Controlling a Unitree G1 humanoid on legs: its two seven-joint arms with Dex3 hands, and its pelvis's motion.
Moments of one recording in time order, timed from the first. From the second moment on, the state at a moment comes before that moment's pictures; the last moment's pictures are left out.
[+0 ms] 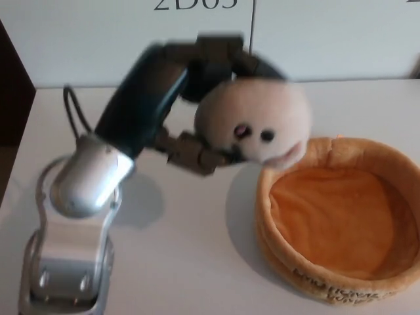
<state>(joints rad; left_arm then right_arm) -0.36 0.06 -0.10 -0.53 0.21 0.33 -0.42 0.07 -0.46 0.15 1.17 -0.31 -0.20 -0.06</state>
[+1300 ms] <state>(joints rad) -0.58 0.06 -0.59 -0.05 0.44 0.40 -0.21 0.02 -0.47 0.19 1.17 -0.32 -0.18 -0.05</state>
